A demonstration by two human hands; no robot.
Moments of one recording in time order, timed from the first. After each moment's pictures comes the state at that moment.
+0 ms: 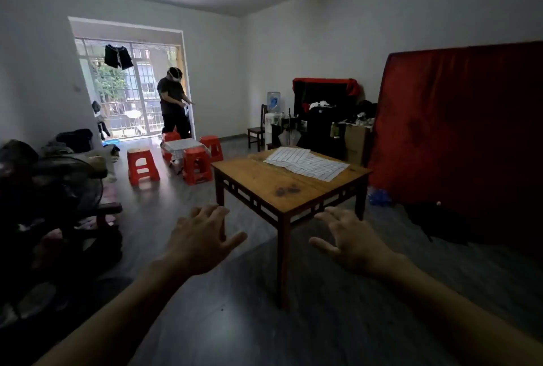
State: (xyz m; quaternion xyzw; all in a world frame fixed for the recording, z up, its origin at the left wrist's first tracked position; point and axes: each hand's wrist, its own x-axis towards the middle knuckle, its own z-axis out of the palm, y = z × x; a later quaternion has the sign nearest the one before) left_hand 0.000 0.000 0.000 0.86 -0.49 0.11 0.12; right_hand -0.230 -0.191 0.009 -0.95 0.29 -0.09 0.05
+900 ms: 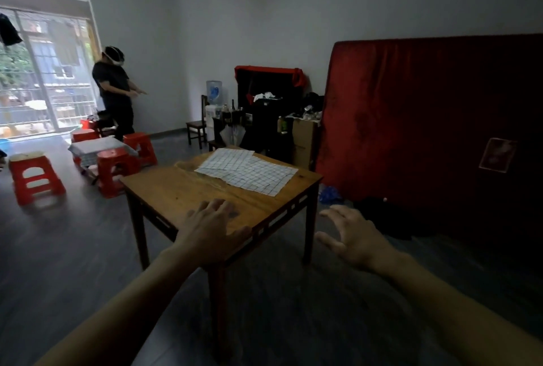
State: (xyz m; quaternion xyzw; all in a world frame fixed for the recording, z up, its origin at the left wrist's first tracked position) left_hand 0.100 -0.431 -0.016 0.79 -0.60 0.07 0.14; right_hand -0.170 -0.563 -0.005 -0.90 0.41 -0.09 0.07
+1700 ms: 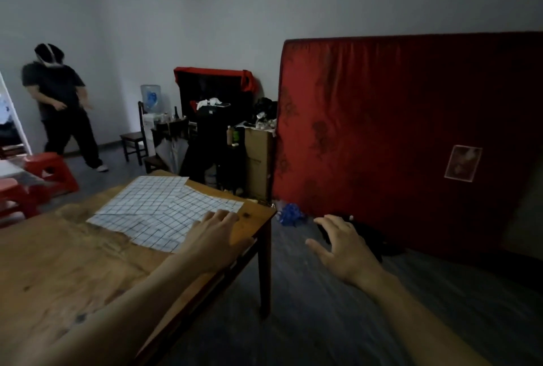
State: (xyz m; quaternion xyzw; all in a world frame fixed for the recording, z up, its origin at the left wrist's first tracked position) left_hand 0.105 -0.934 -0.030 0.74 -0.66 0.04 0.12; right_hand -0.164 -1.002 -0.030 -0.85 0.49 -0.18 0.11
